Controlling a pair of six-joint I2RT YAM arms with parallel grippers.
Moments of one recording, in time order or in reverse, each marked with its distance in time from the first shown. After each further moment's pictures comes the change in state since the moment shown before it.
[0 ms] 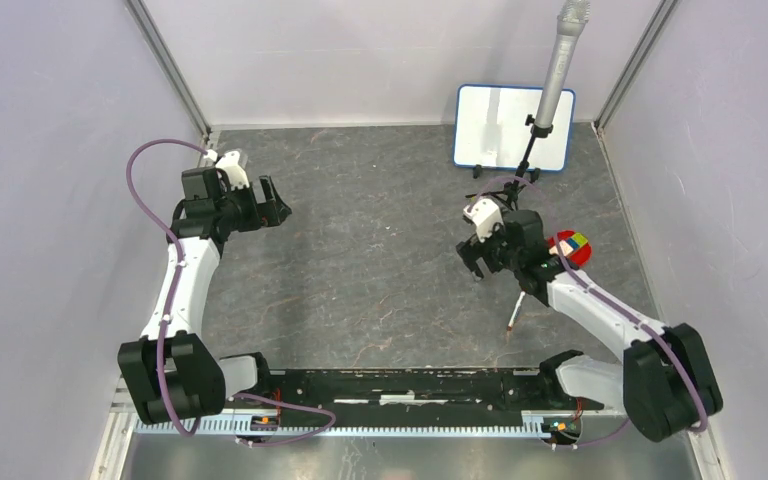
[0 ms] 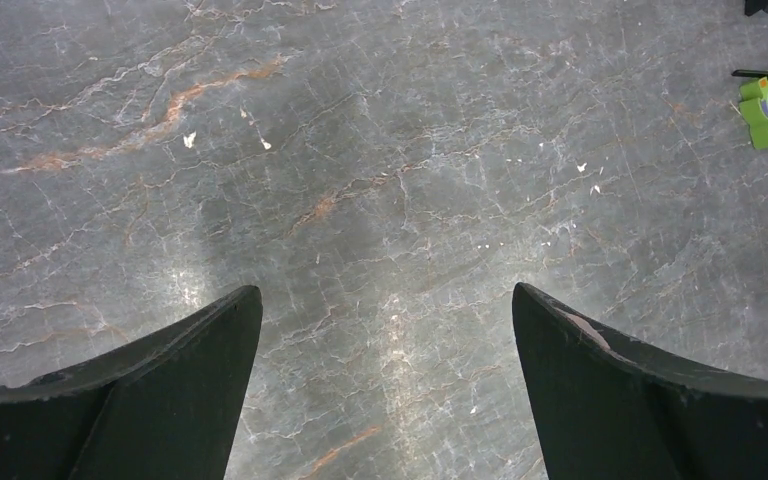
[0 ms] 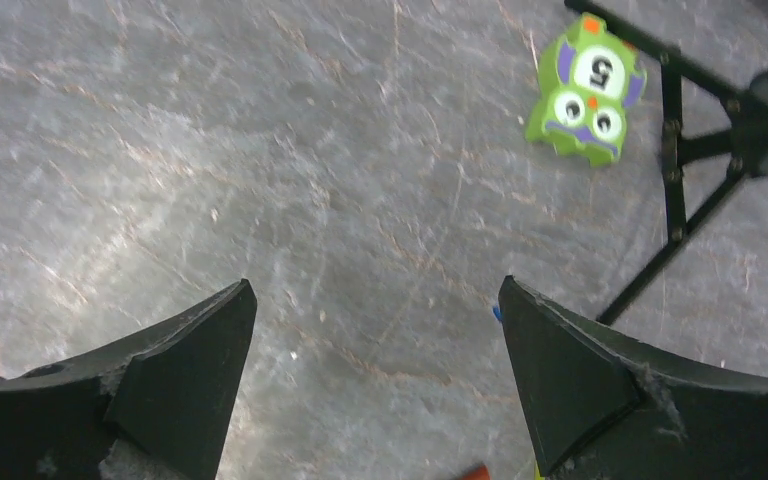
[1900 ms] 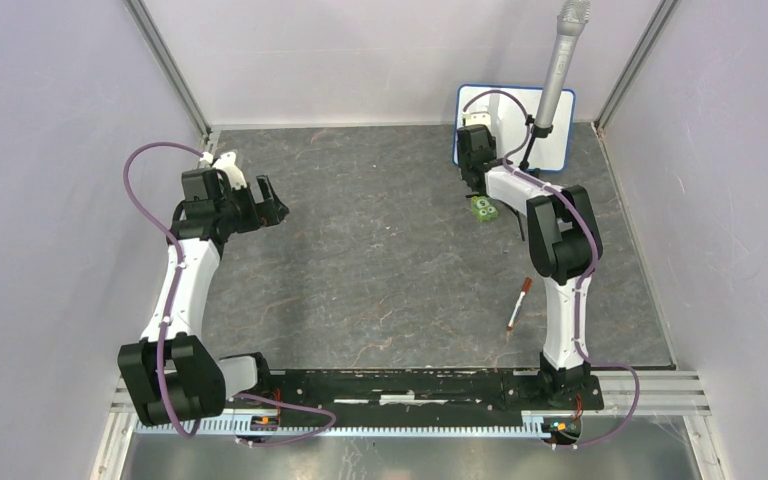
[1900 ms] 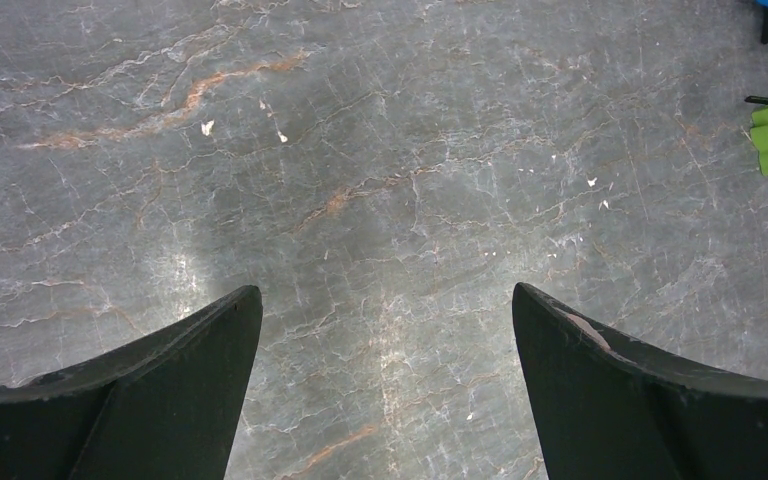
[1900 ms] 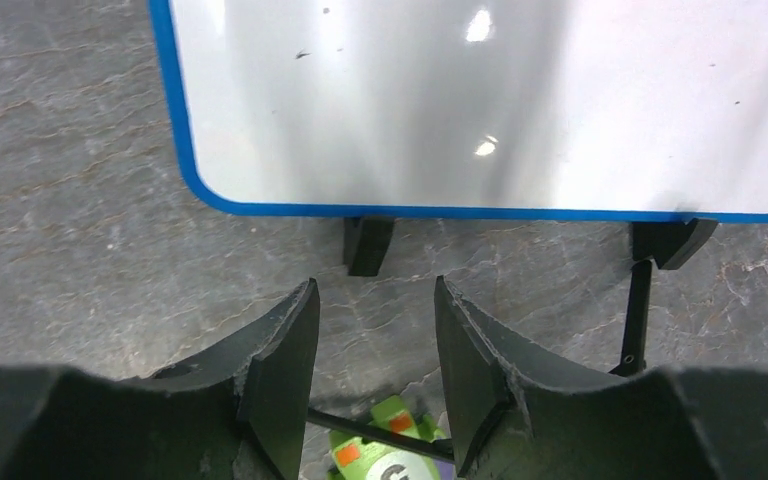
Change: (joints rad) left arm 0.000 -0.008 -0.007 -0.001 -0.049 -0.051; right arm -0.039 1.000 0.997 -0.028 0.599 0.411
